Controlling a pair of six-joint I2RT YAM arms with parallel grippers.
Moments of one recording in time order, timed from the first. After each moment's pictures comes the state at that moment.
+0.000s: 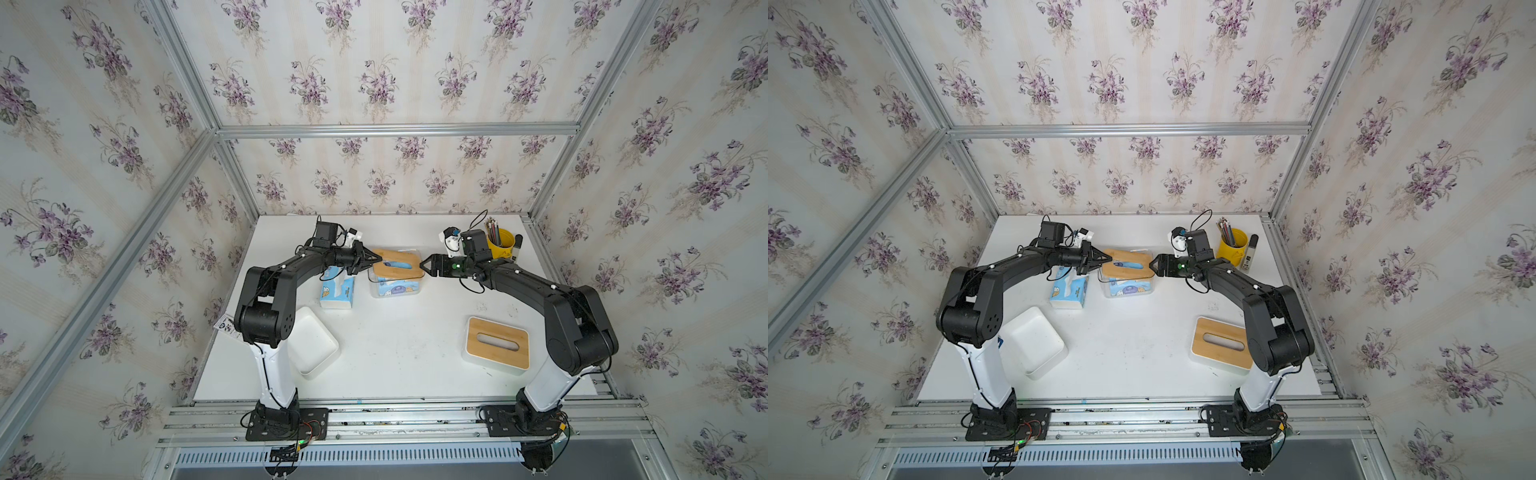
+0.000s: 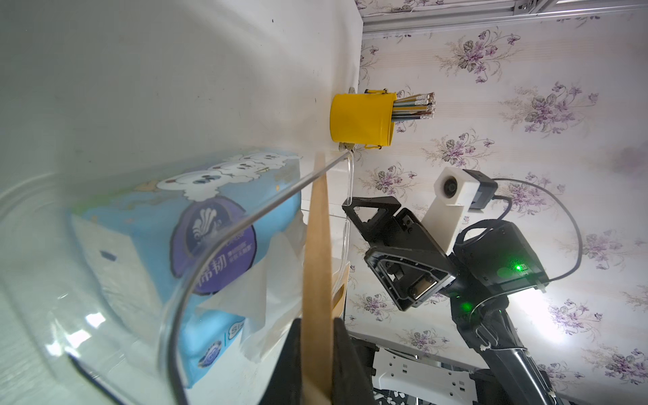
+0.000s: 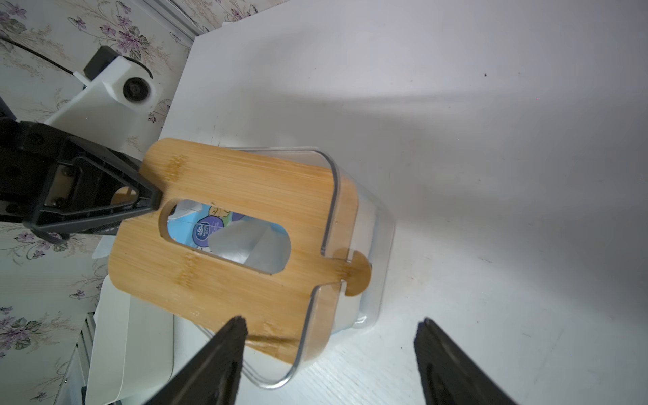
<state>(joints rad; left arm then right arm) -0.17 1.98 1.32 -0.15 1.03 -0.80 0.34 1.73 1.10 -0.14 -0.48 0.34</state>
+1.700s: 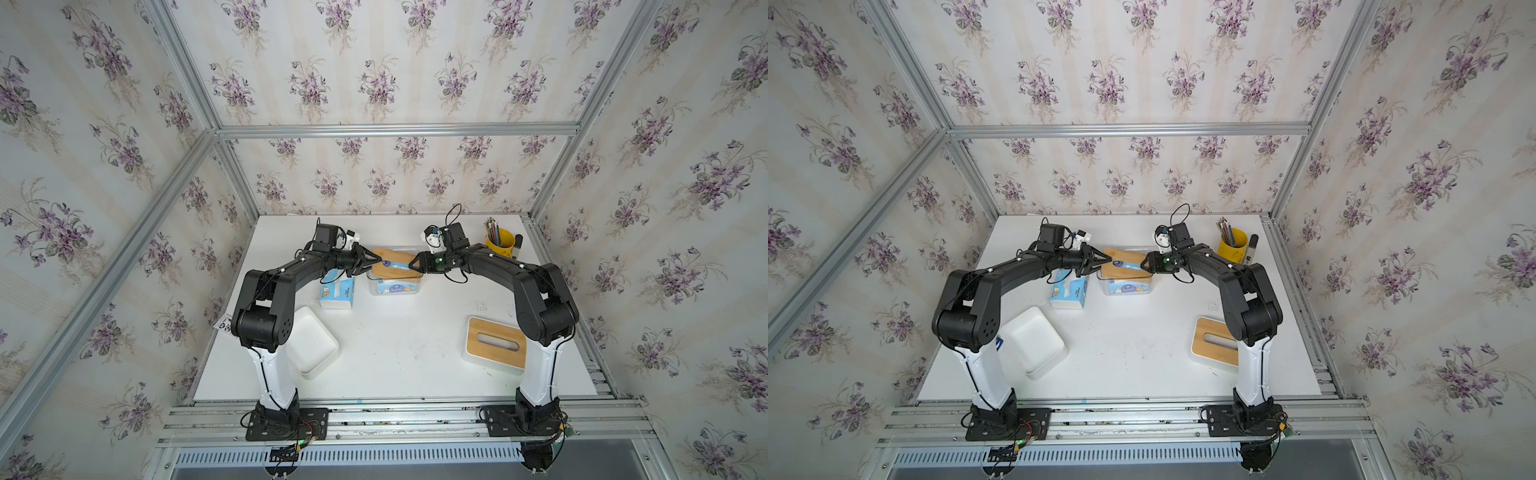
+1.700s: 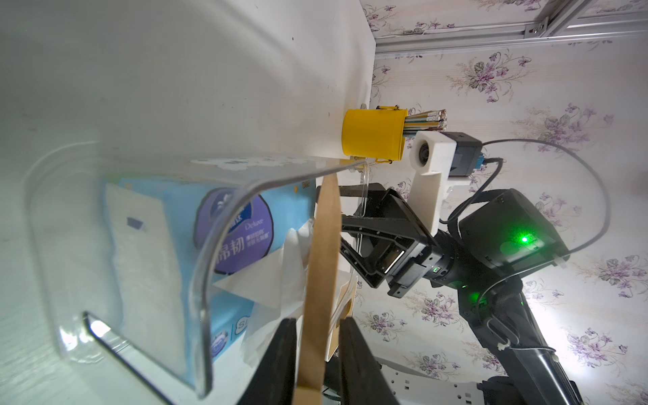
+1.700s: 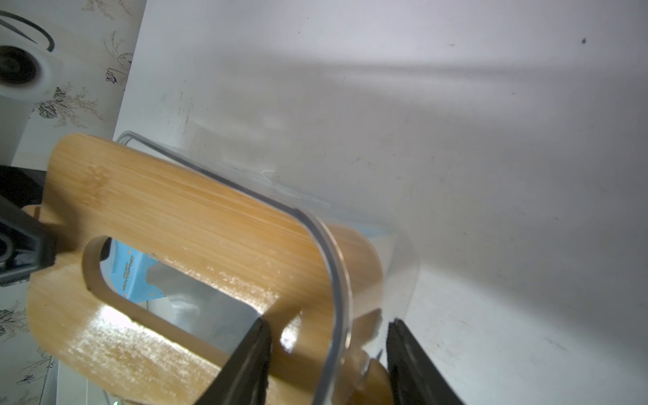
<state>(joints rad) -0.18 1.92 1.26 -0.10 0.96 -0.84 0.40 2.00 1.38 -0.30 -0.46 0.28</state>
